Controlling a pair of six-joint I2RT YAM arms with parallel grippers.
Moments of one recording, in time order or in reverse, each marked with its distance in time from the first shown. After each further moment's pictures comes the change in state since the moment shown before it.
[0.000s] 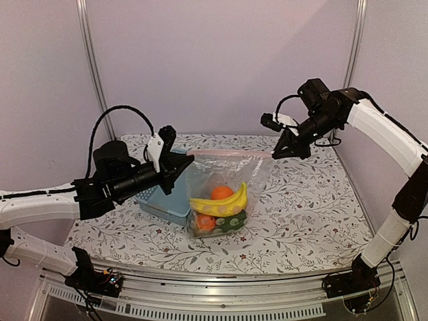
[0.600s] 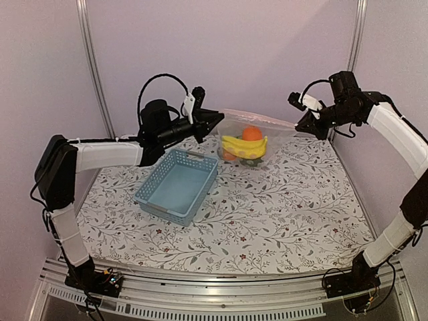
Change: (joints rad) left arm 0.300 0.769 0.633 0.314 0.462 -0.048; right arm -0.249 -0.061 -0.013 0.270 0.124 -0.019
